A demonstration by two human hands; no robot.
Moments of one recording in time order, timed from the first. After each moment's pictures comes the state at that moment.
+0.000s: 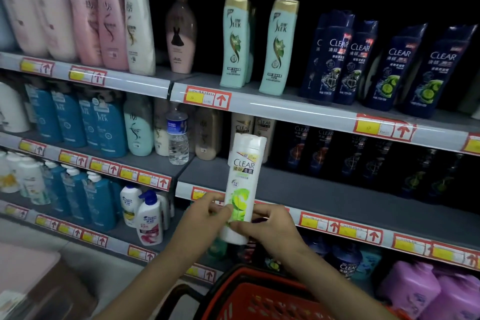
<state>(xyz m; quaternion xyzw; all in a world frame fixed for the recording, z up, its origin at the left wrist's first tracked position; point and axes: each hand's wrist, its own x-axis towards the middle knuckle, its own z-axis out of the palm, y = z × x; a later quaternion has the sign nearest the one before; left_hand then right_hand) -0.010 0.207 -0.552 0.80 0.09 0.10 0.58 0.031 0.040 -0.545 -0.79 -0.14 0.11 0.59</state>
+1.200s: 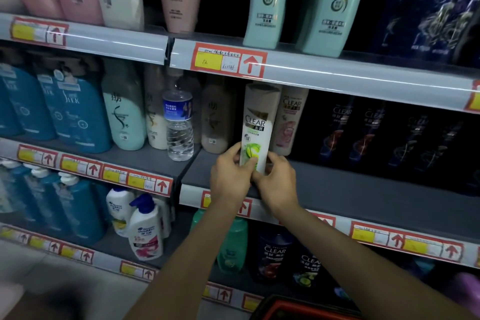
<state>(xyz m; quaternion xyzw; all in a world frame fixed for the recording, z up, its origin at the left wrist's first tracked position) 0.170 0.245 -0.594 0.75 0.11 0.19 0.63 0.198 0.137 -0.600 -0.87 -0.10 -0.16 0.45</state>
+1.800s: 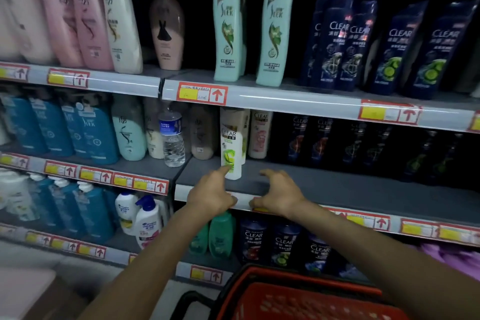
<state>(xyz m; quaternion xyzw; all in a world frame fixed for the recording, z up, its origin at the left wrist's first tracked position) 0.082 0.233 -0.546 0.95 0.06 0.03 0.30 0.117 0.051 -0.534 -0.96 -0.12 0.04 0.24</state>
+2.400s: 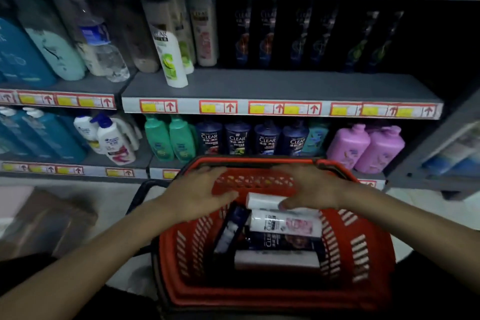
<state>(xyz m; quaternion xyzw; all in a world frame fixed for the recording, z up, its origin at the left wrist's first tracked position) -0.083 0.117 -0.611 0.97 -0.11 -0.16 0.16 -0.042 -0.160 -0.607 -0.94 -0.20 0.22 0.13</state>
